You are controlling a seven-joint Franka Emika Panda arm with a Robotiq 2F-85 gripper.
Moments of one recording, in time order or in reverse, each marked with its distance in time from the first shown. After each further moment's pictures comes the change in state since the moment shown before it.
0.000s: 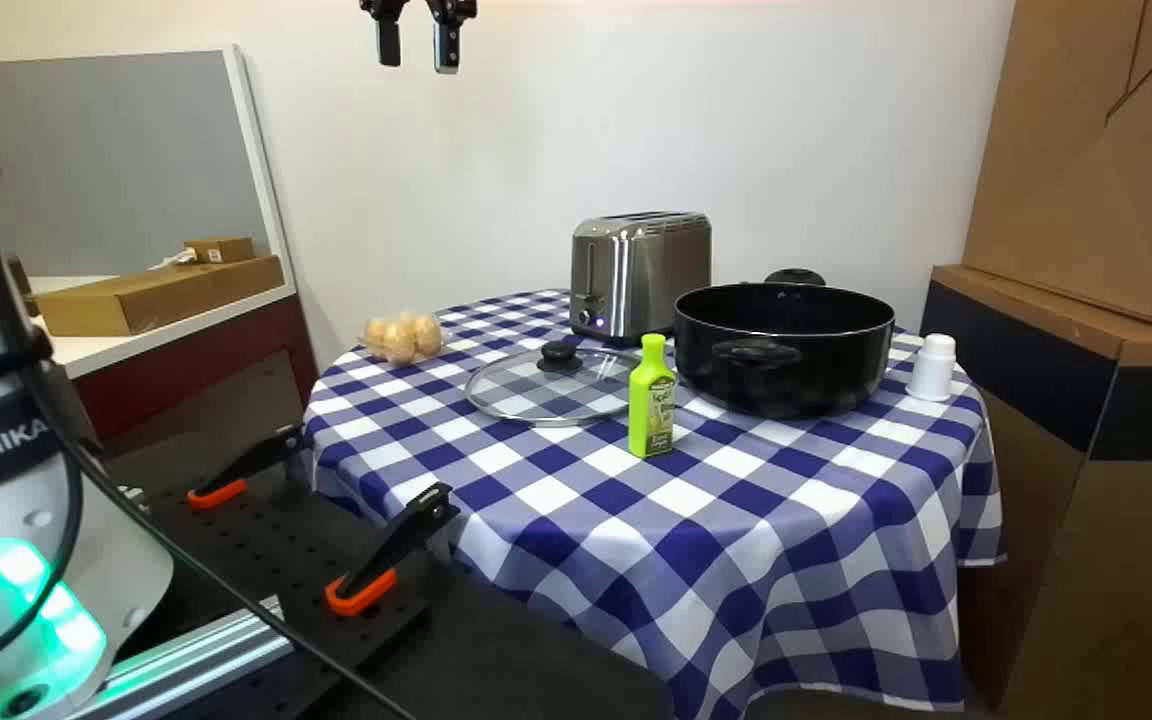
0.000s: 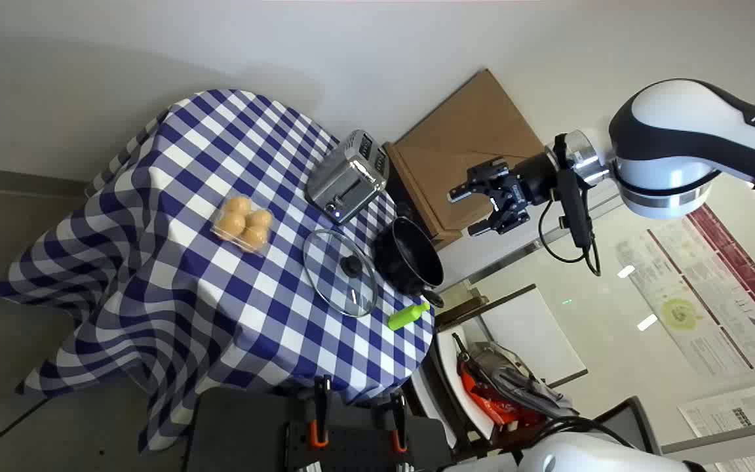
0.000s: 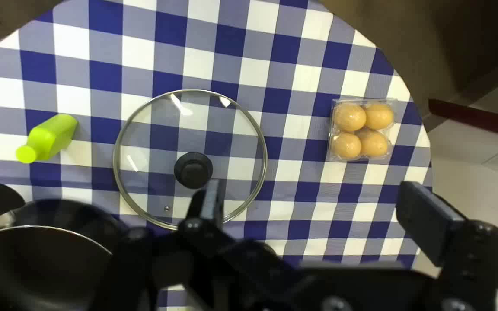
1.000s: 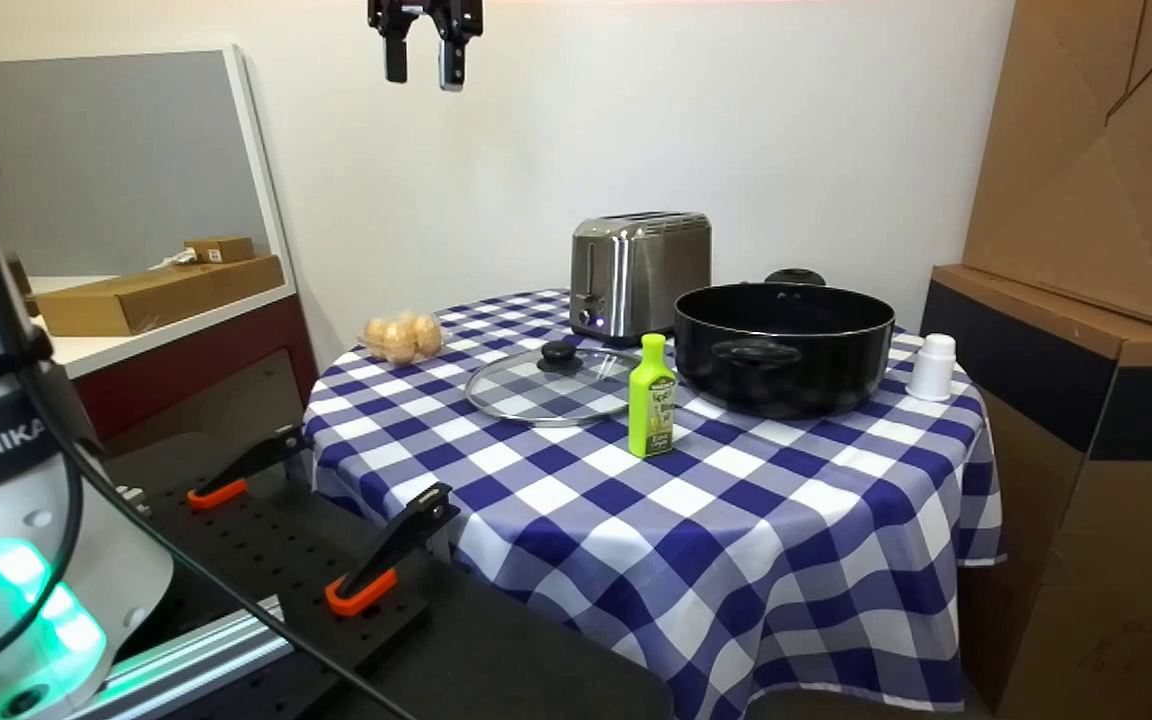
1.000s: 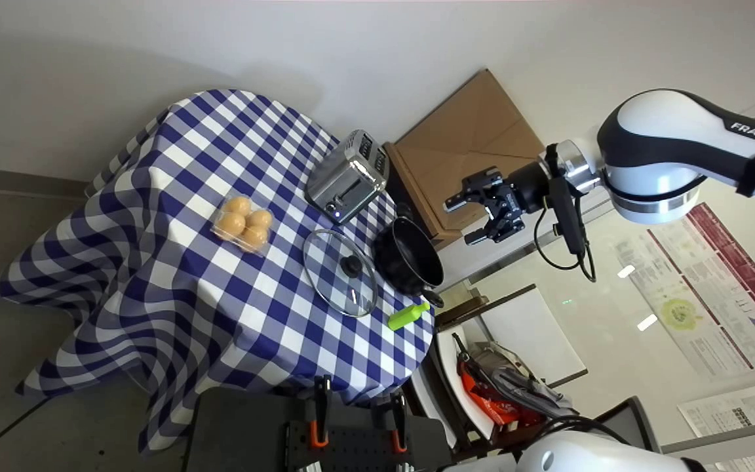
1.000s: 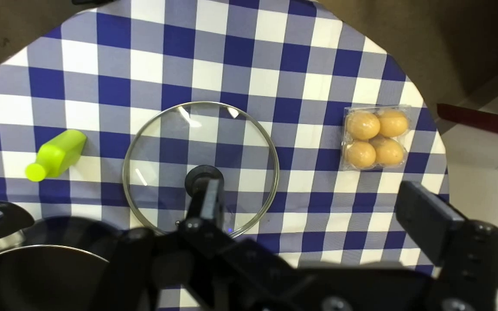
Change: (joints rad) arm -0.024 0.019 0.000 -0.017 -0.002 0.003 0.000
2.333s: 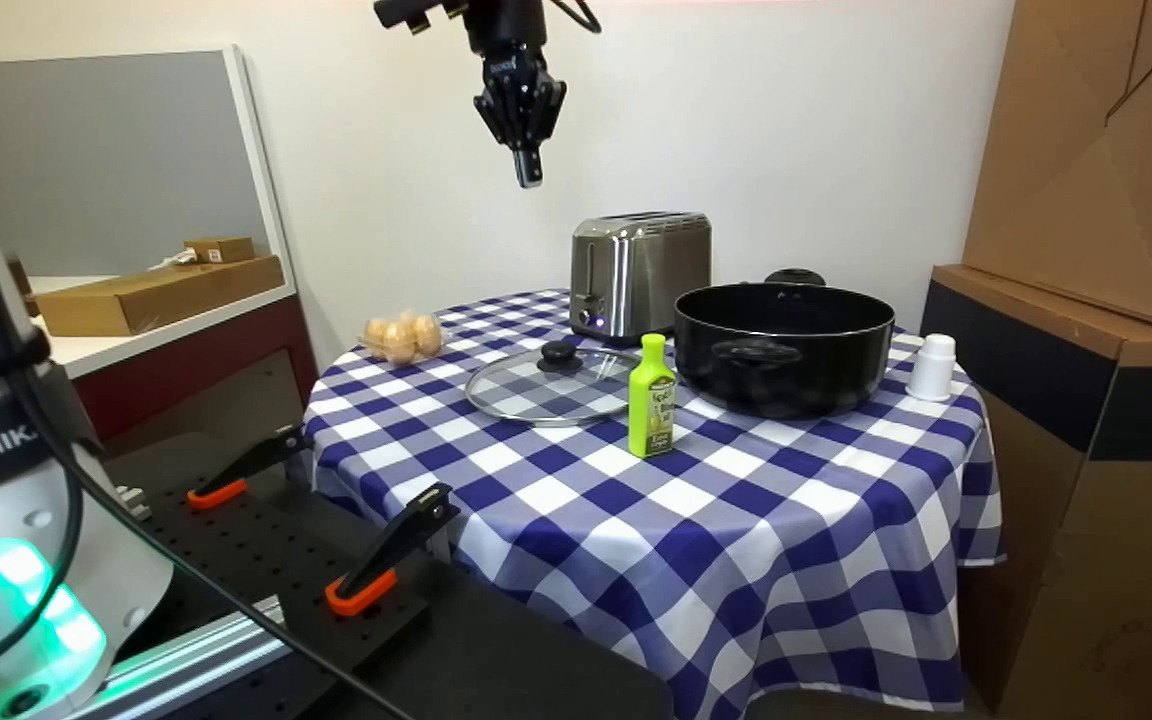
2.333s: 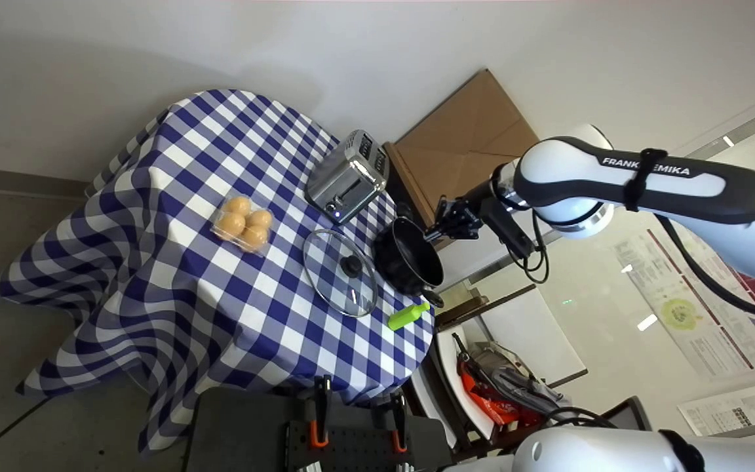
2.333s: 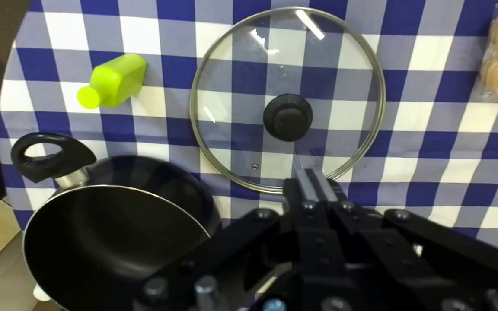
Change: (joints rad) arm -0.078 0.248 0.035 -0.028 -0.226 0.401 0.136
